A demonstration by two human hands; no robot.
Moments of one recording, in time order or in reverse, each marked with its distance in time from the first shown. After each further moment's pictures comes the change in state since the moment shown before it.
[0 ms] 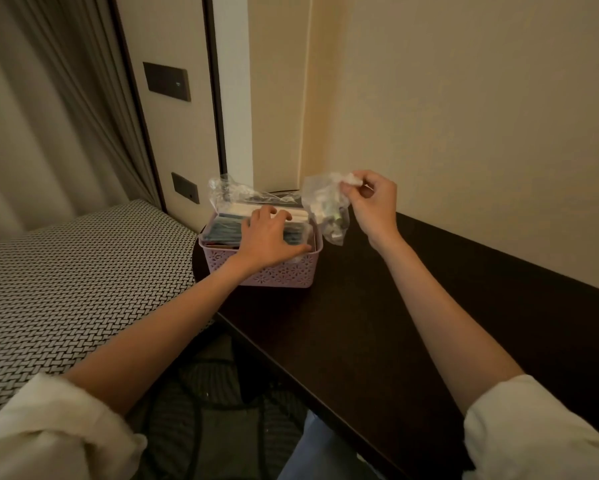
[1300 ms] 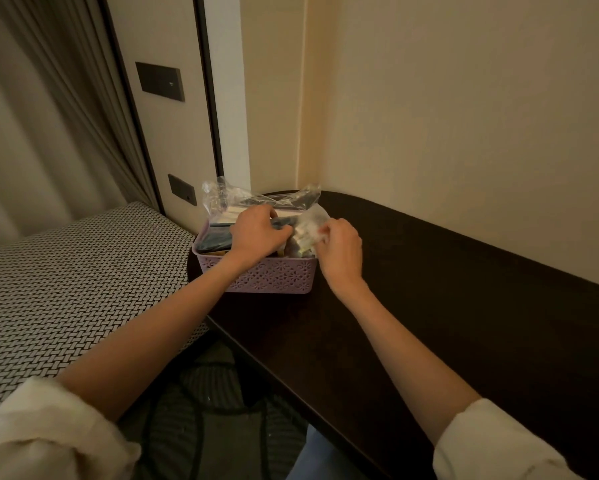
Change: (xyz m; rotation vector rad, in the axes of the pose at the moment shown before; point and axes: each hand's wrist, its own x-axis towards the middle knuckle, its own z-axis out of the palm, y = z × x) left_hand 0.031 -0.010 0.004 -0.175 0.171 -0.133; right_hand -0.043 0.042 0.045 -0.694 -0.055 -0.024
